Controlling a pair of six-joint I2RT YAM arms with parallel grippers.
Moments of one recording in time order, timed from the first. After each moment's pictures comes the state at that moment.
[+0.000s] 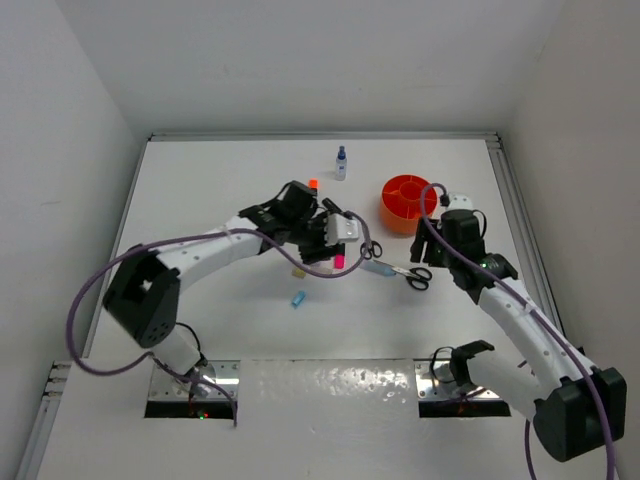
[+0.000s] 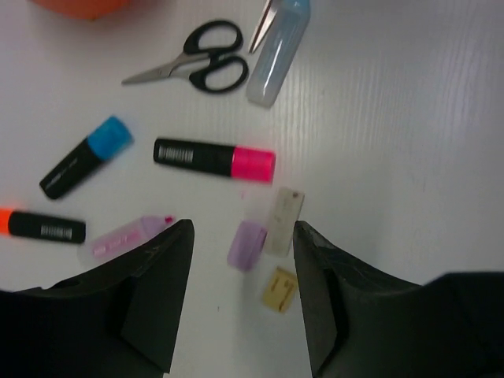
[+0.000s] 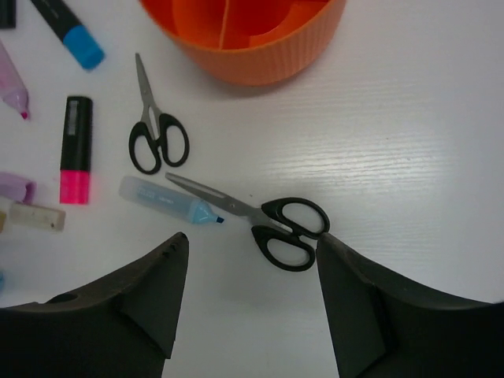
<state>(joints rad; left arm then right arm) -0.65 1.54 1.11 -0.43 0.43 0.73 0.32 0.97 0.65 -0.41 0.17 0.28</state>
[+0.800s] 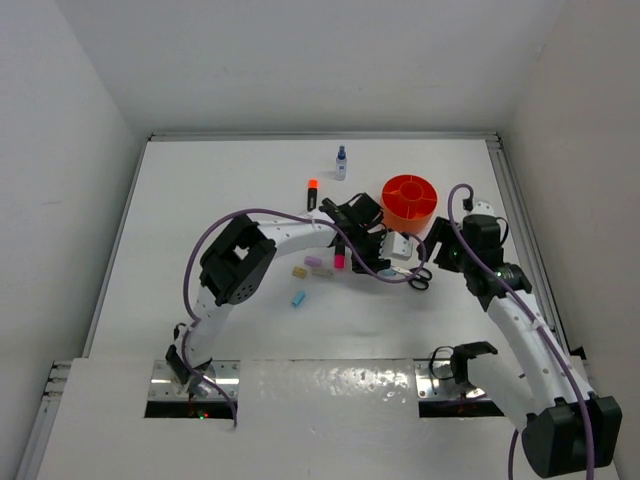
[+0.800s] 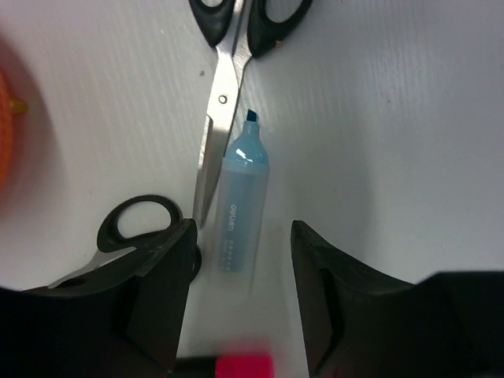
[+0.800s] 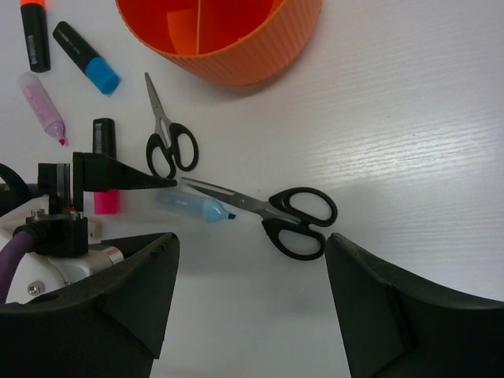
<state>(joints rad) -0.85 2.18 1.63 -0.46 0.51 0.78 0.14 0.87 0.61 -0.43 0.01 0.41</state>
